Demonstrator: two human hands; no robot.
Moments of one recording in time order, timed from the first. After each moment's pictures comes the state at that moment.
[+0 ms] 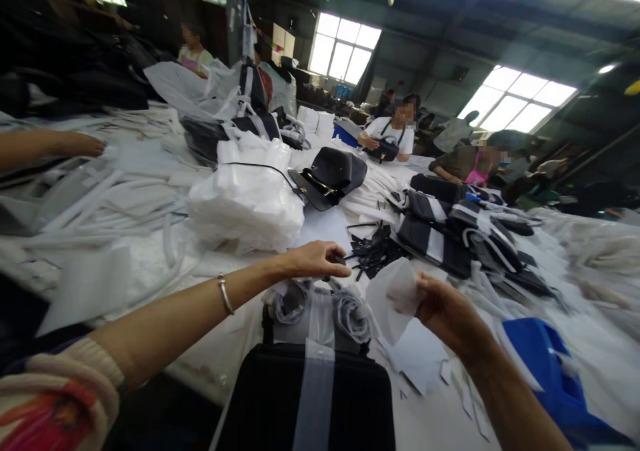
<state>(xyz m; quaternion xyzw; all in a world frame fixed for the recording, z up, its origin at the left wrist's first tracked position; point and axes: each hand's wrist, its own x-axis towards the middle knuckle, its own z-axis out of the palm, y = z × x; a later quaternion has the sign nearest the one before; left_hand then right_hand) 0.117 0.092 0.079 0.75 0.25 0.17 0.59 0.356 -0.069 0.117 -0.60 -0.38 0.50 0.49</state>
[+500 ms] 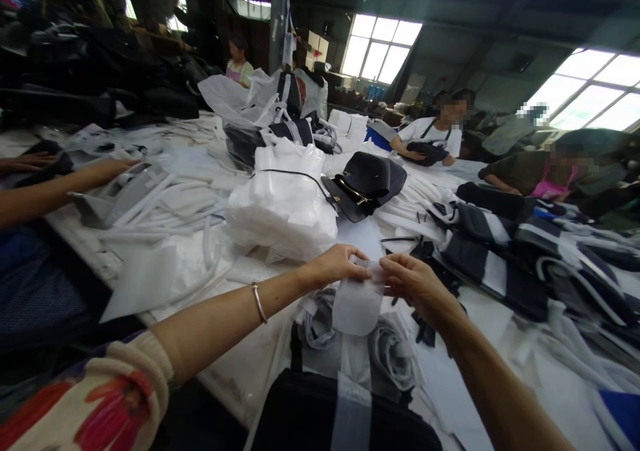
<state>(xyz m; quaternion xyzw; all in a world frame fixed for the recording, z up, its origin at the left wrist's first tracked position) 0.114 0.111 0.064 0.58 0.33 0.23 0.71 0.284 0.040 0.104 -0.63 -0.39 0.53 0.41</state>
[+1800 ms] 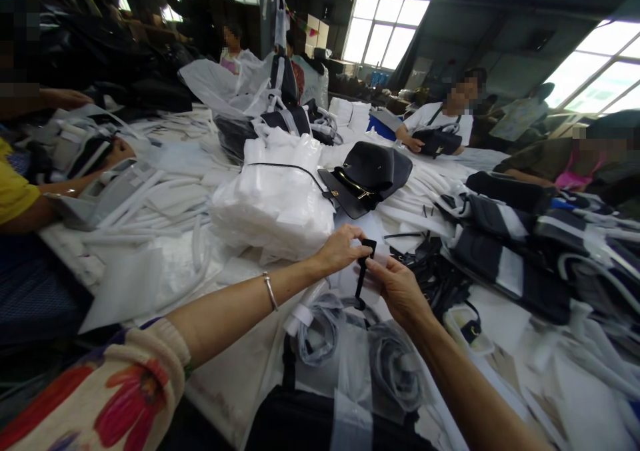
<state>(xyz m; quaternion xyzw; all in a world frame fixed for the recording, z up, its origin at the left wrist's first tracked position) 0.139 0.156 0.043 0.74 0.35 0.35 0.46 0.272 0.063 0.047 -0.54 -0.29 0.56 0.56</state>
